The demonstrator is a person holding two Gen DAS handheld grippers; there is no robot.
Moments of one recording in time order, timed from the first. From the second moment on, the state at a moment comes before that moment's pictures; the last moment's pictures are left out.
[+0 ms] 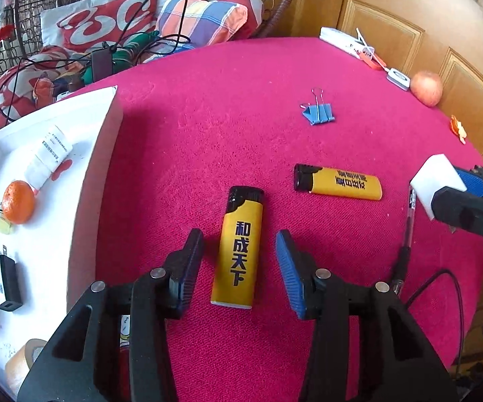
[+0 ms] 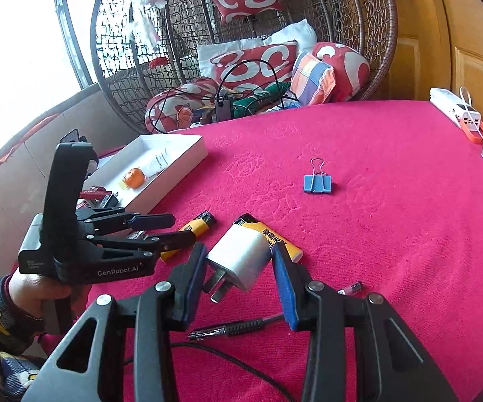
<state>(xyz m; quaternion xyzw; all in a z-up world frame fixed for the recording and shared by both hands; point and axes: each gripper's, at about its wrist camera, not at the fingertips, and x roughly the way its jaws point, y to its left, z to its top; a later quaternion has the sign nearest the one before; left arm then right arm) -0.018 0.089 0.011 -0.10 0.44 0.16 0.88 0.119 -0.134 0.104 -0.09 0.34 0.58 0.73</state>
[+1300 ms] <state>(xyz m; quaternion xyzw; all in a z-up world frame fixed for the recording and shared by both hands) -0.127 0.132 0.117 -0.16 0.25 0.21 0.93 0.073 -0.086 0.174 -0.08 0.27 0.65 0.71</state>
